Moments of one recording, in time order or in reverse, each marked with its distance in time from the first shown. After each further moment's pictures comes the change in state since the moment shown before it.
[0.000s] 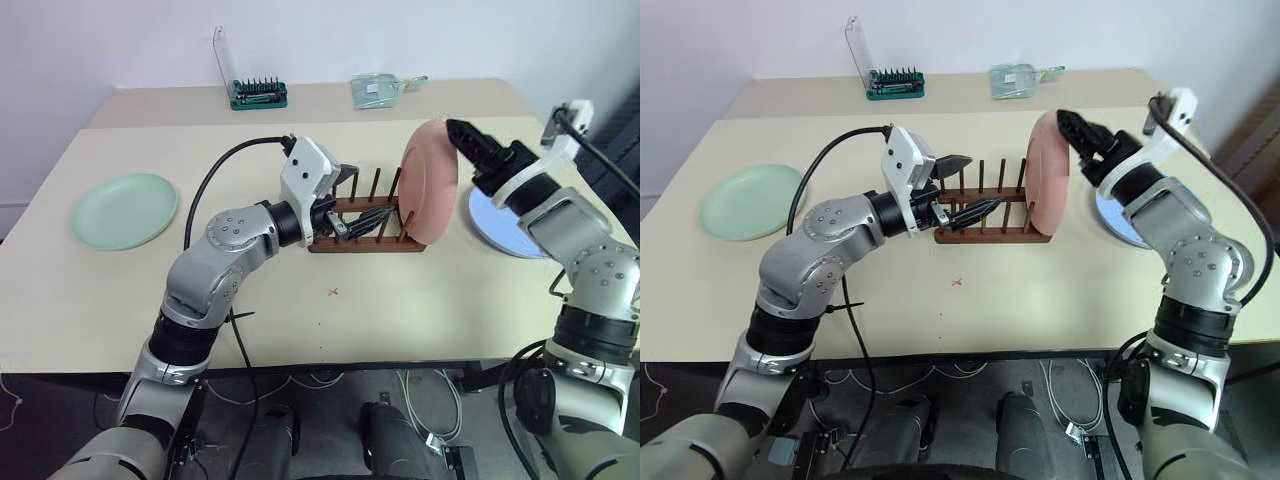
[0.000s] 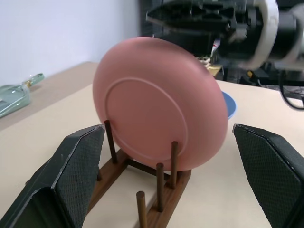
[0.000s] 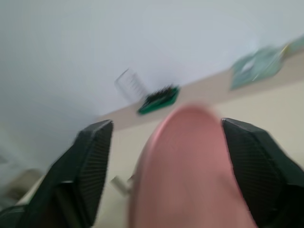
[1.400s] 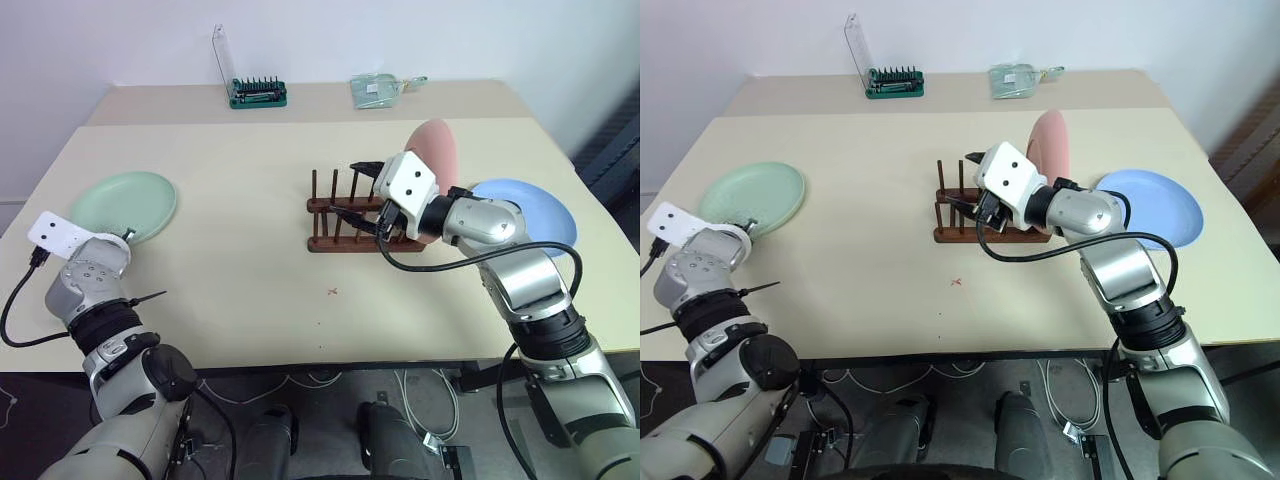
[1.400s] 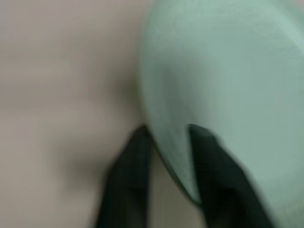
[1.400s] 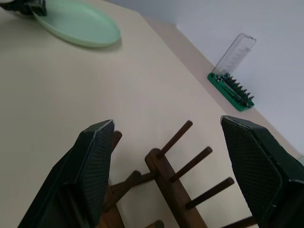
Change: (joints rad) left arm -0.085 0.016 1.053 0.650 -0.038 0.058 1.049; right arm -0.011 -0.072 0.643 -0.092 -0.835 -0.427 0.556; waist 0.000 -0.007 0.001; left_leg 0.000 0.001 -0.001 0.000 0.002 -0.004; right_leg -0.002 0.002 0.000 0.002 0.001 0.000
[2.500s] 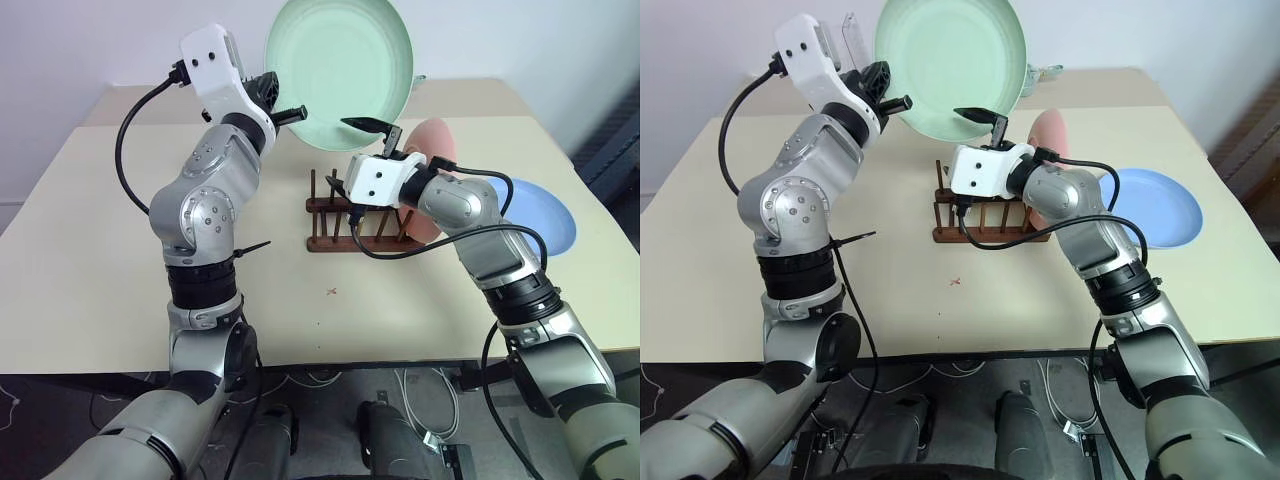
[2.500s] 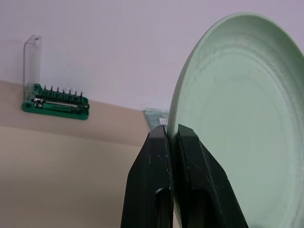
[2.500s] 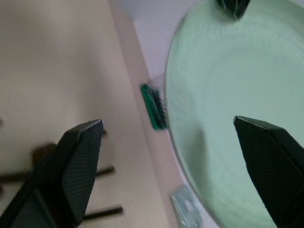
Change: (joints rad) left arm -0.224 -0.265 -0.640 -0.484 -0.016 0.114 -0.311; right arm -0.191 0.048 0.083 0.333 -0.554 -0.474 -0.182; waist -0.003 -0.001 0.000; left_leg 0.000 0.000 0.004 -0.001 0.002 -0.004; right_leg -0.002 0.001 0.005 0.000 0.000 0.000
